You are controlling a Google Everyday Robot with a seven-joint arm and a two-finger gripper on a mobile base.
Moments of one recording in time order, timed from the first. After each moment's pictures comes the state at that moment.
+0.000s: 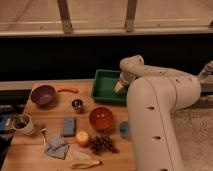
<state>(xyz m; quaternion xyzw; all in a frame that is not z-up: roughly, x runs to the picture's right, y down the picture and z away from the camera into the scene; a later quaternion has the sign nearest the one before) 0.135 -0.010 0.984 -0.21 0.09 0.49 0.84</state>
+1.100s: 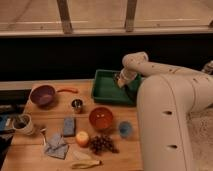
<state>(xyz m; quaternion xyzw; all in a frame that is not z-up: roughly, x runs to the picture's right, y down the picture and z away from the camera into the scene) 0.122 -0.038 0.926 -0.21 0.04 0.50 0.84</state>
